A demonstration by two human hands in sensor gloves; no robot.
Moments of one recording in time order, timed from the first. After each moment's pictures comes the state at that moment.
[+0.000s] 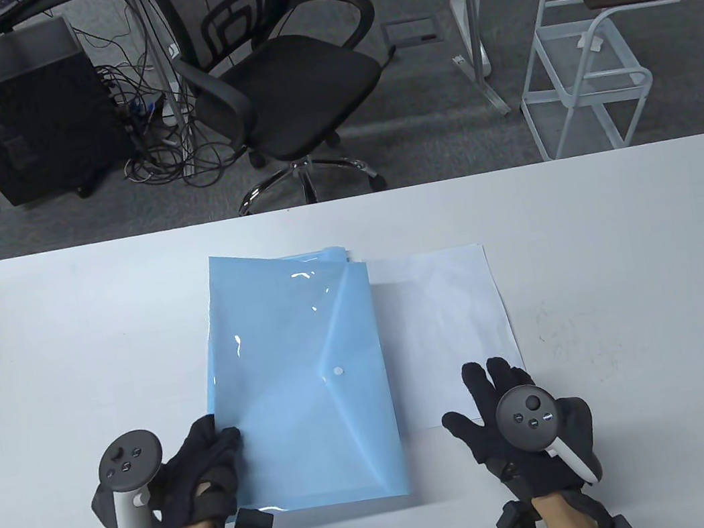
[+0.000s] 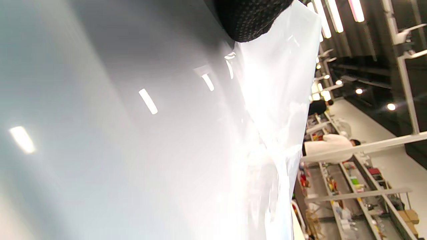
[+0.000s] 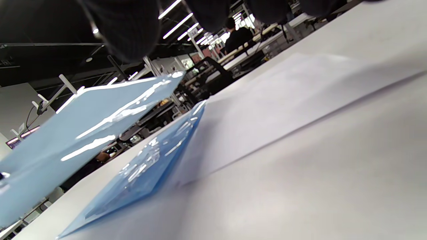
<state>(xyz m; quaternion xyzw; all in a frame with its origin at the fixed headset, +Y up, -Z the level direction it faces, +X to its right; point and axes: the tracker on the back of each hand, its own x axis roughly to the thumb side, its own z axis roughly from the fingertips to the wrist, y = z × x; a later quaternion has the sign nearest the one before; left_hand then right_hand) -0.282 -0.733 -0.244 -0.13 0.15 0.56 0.80 0.149 -0.730 -0.238 0.03 0.04 0.96 0.29</state>
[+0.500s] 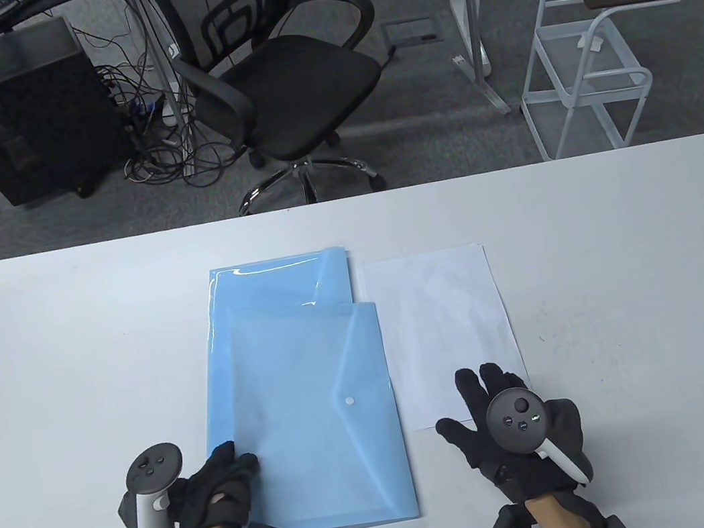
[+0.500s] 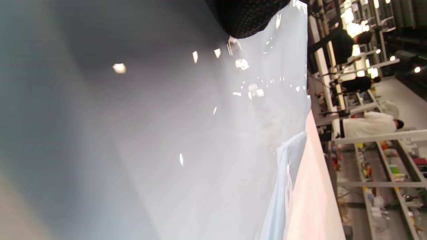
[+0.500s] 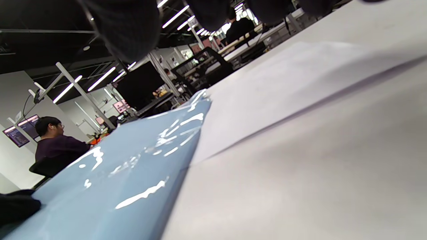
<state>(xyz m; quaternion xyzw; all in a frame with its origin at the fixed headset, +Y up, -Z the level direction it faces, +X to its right) -0.278 -0.785 -0.243 -0.22 0.18 0.55 0.79 0.141 -0.736 -0.238 0.03 0.06 0.96 0.27</state>
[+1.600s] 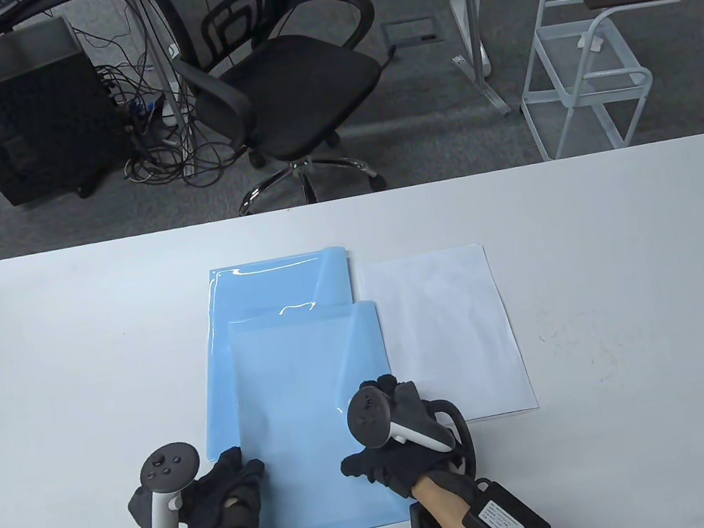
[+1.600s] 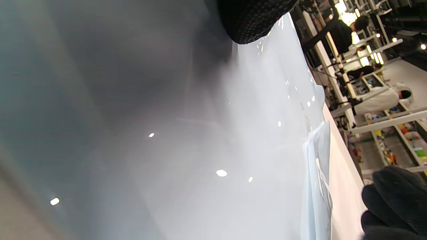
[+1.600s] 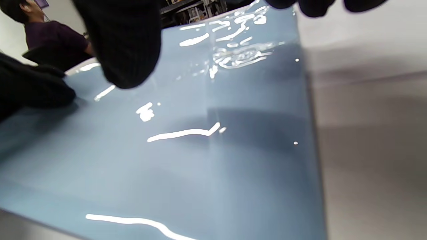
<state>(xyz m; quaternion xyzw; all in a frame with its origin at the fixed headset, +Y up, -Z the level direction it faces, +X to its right) -0.270 -0.781 -0.241 -0.20 0.18 0.48 0.83 -0.008 -0.746 -0.278 0.13 0.20 0.97 0.10</state>
